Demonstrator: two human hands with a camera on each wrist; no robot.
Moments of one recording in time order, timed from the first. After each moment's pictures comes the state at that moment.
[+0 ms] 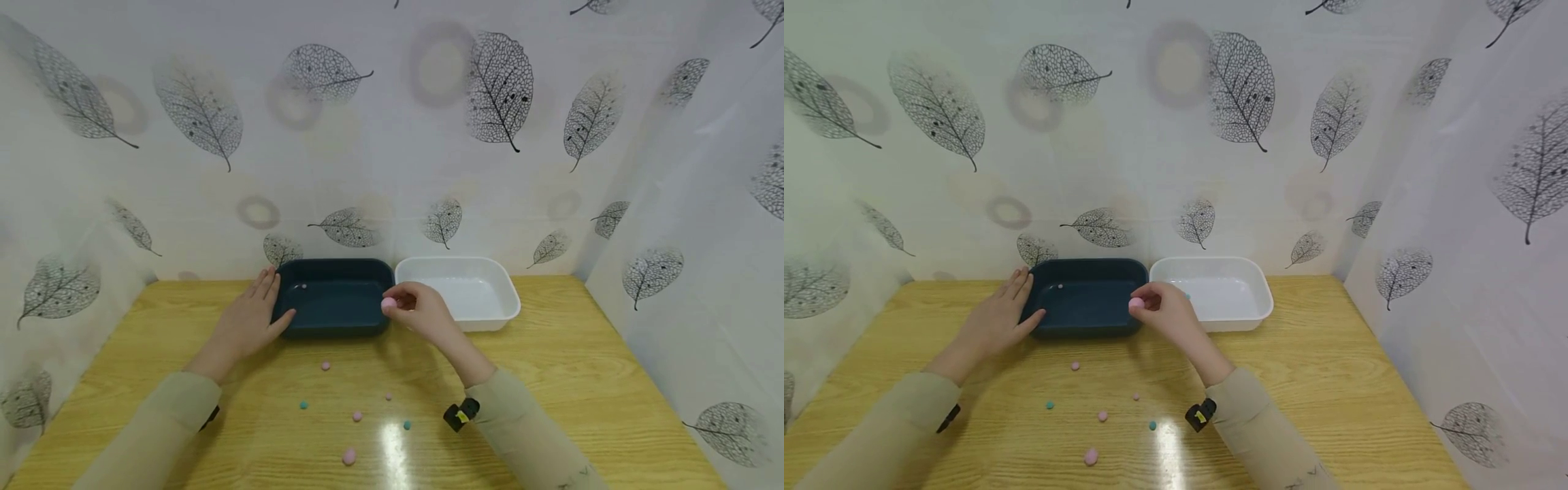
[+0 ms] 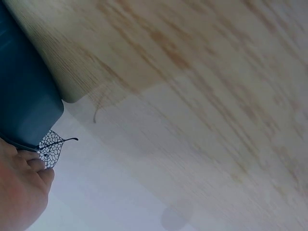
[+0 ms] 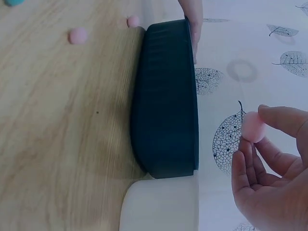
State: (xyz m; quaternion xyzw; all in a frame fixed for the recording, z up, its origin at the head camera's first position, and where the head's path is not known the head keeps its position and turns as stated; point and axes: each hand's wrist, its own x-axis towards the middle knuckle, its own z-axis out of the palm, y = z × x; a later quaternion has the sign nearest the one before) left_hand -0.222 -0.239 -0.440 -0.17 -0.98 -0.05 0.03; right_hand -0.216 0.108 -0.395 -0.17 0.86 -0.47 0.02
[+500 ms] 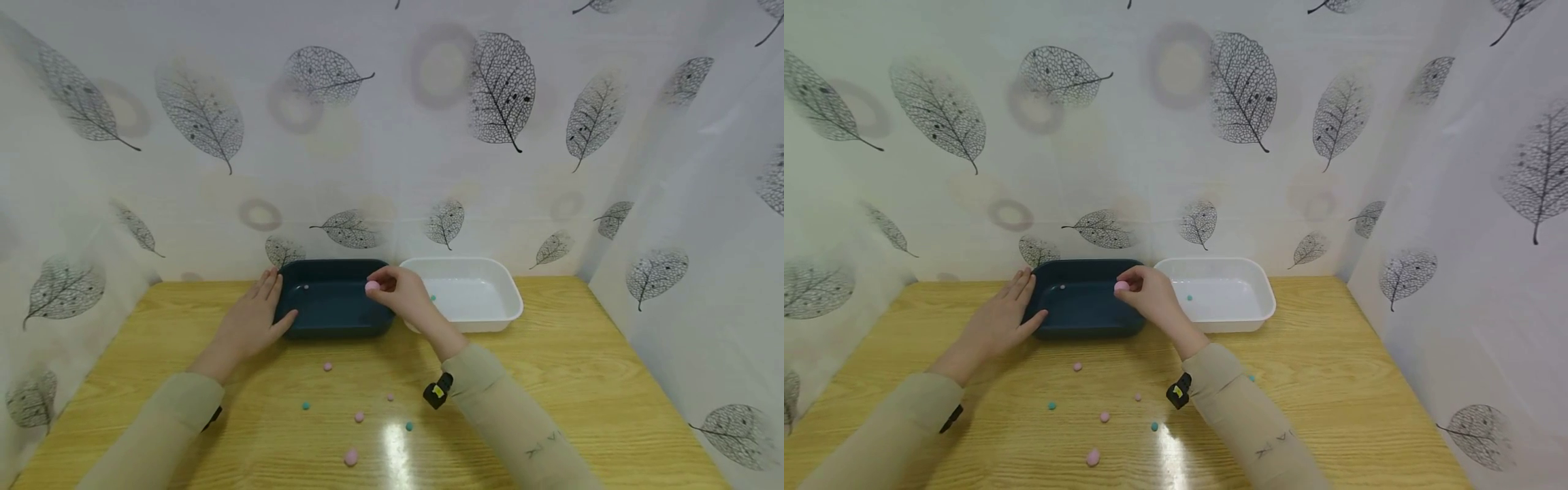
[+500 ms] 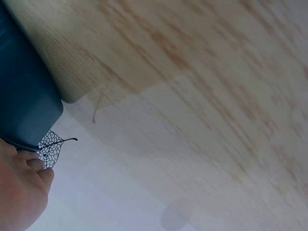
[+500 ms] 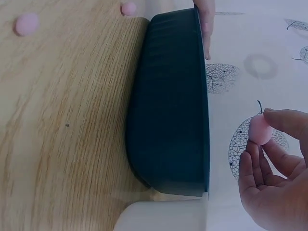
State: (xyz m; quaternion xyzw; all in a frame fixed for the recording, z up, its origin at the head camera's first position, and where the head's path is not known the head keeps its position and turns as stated) left_hand -0.226 -0.240 -0.442 -0.17 -0.98 -0.06 0.03; right_hand -0.247 0.075 -0.390 -0.16 0.86 -0.48 0.03
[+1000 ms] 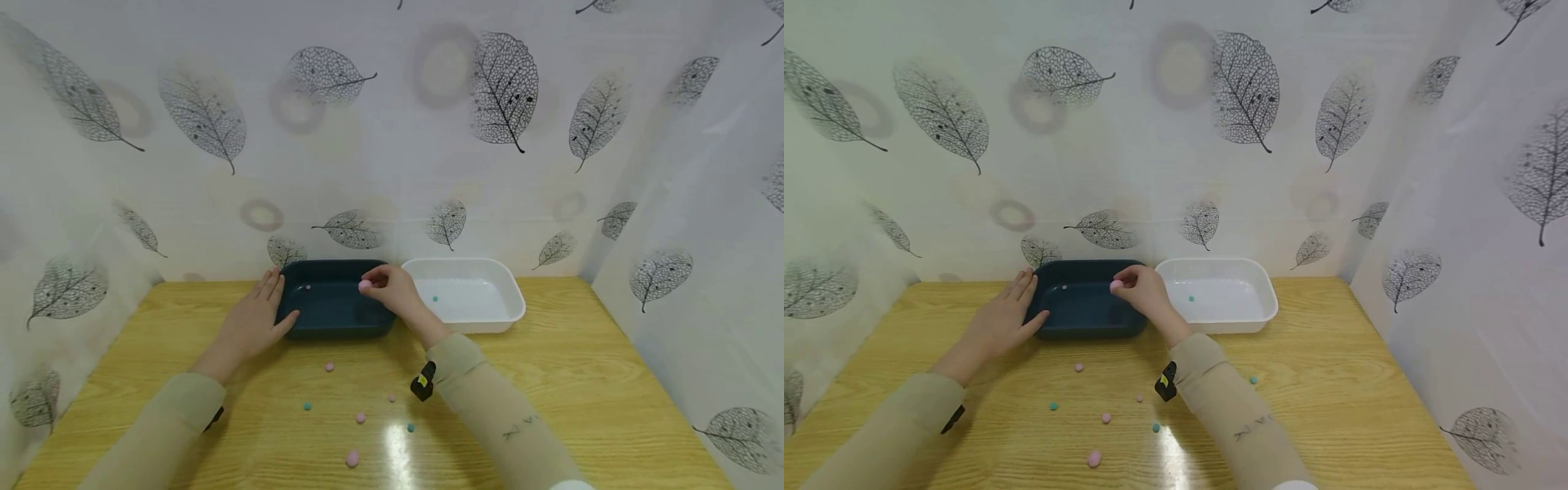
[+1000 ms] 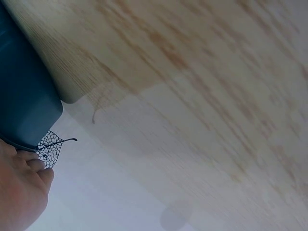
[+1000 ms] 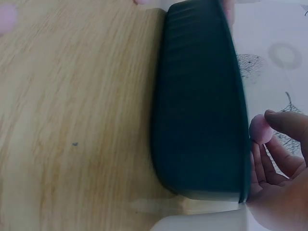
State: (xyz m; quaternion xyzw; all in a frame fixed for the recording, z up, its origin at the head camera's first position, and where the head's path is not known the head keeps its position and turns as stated) left_hand -0.228 -0.241 -0.445 -0.16 -0.98 -0.06 0.03; right_hand -0.273 0.056 -0.408 -0.14 0.86 -0.49 0.05
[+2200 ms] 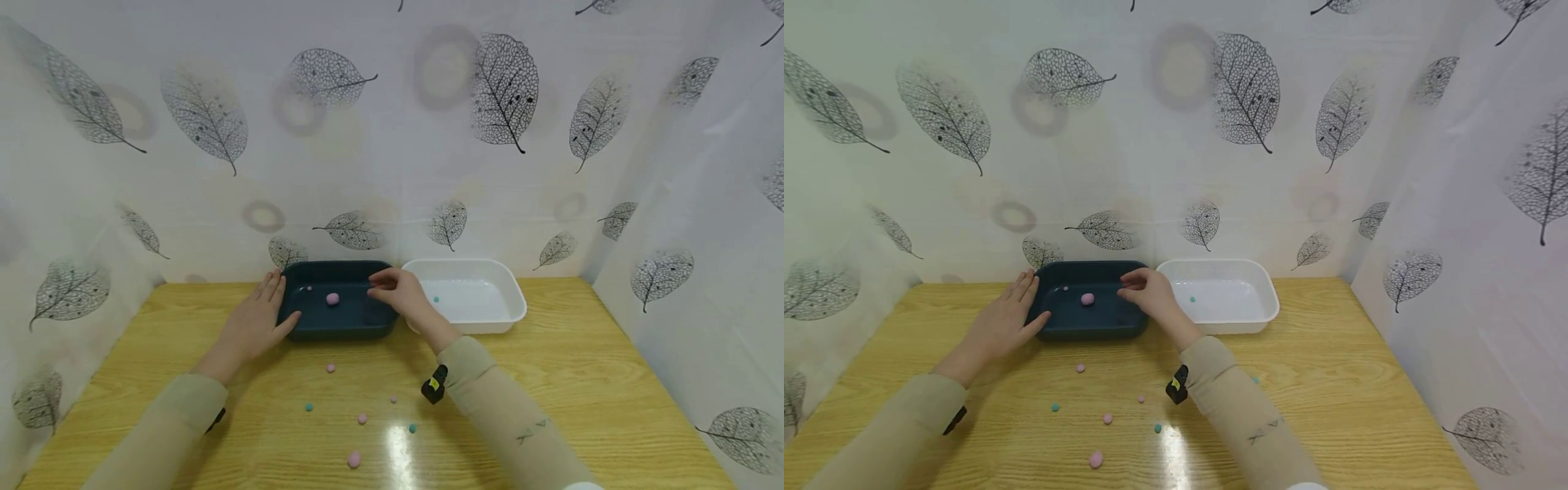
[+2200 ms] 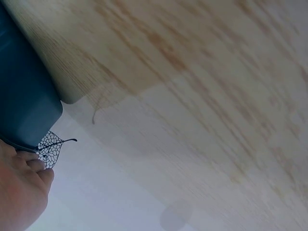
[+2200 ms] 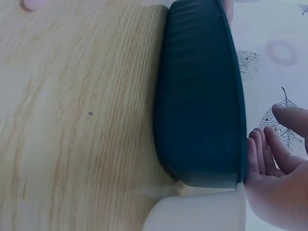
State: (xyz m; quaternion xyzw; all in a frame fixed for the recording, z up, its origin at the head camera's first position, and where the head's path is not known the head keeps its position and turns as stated) left_hand -0.228 -0.240 -0.446 -0.16 -0.98 -0.06 0.03; right_hand -0.267 0.064 -0.411 -0.10 0.83 -0.54 0.07
